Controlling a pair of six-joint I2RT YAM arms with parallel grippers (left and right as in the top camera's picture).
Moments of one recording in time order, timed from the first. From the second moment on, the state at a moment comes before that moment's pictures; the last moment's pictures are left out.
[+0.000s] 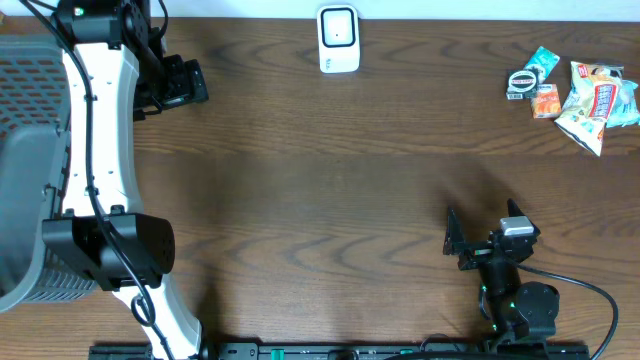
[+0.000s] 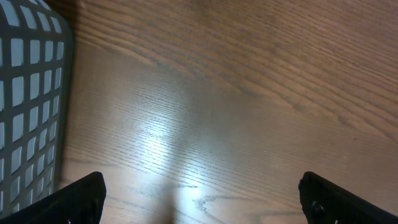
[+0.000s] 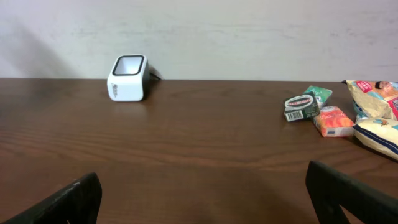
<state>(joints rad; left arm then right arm) 0.07 2.00 2.21 -1.60 0.02 -0.23 0.05 0.01 0.01 -0.07 -0.07 0.01</state>
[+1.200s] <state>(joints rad) 0.07 1.51 2.11 -1.59 0.02 -0.23 0.05 0.01 0.01 -0.07 -0.07 0.01</state>
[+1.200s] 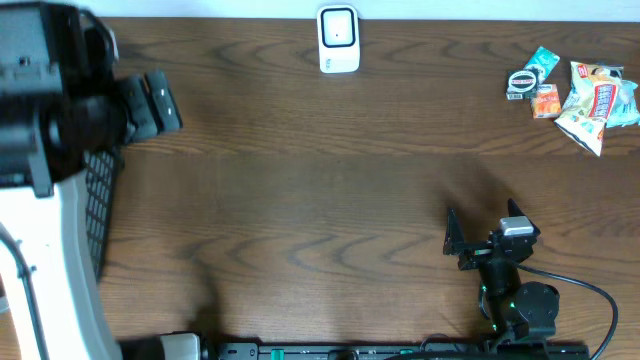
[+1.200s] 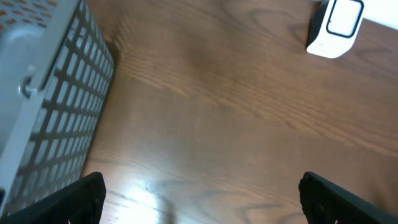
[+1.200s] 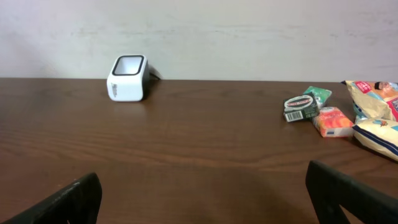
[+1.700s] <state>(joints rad) 0.07 0.99 1.32 -1.03 0.20 -0.16 0.05 0.01 0.01 -0.07 -0.07 0.01</state>
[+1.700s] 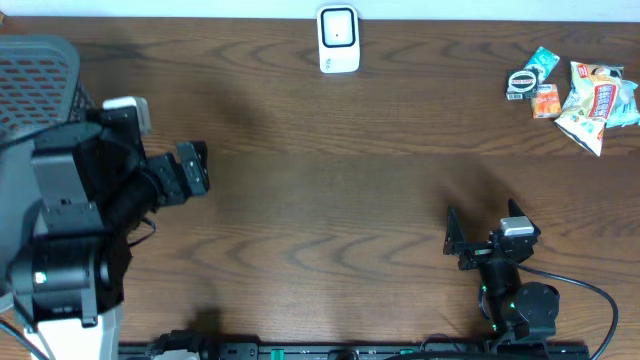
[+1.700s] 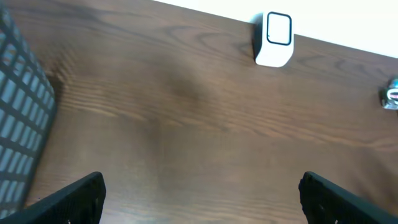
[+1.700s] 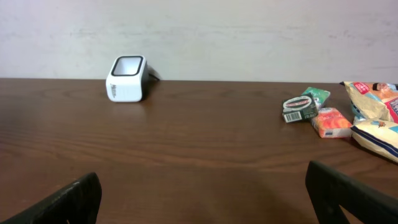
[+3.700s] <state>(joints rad) 0.07 0.90 1.07 -0.85 0.31 -0.03 0.05 0.01 0.01 -0.07 -0.07 0.01</state>
